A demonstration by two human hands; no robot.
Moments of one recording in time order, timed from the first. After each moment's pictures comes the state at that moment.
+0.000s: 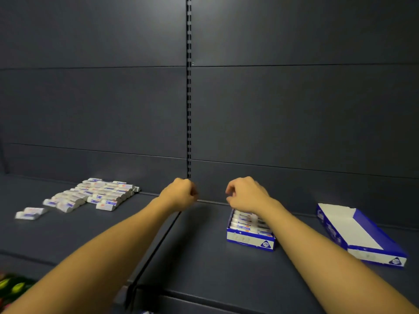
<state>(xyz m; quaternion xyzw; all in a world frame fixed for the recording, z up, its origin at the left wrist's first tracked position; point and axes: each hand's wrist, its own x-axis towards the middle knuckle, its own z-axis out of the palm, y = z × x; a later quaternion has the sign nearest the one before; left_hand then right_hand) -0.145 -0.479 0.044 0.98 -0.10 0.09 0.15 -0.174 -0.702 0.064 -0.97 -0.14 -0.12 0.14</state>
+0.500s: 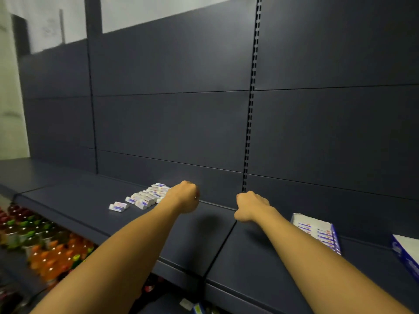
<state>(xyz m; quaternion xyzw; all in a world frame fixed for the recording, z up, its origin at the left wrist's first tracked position) -0.206 -0.341 0.068 0.99 0.01 0.14 0.04 -0.198 -0.559 0.081 -0.98 -0.17 -0.04 0.00</state>
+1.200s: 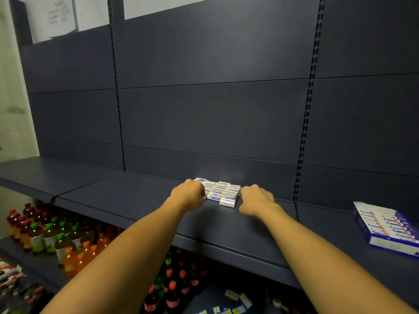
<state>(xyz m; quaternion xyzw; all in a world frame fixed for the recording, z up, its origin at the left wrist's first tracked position) -0.227 -0.137 0.046 0.99 -0.01 0.12 0.07 -0.233 -0.349 0.061 -0.99 -0.12 -0.09 0.01</state>
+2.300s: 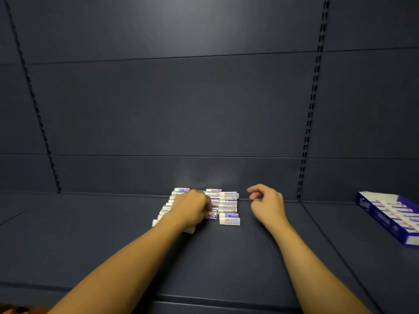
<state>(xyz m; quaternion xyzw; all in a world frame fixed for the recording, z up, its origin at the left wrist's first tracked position) -0.072 -0.110 0.009 0.96 -0.23 0.13 0.04 -0.104 -0.340 -0.010 -0.85 0.04 -0.25 0.45</state>
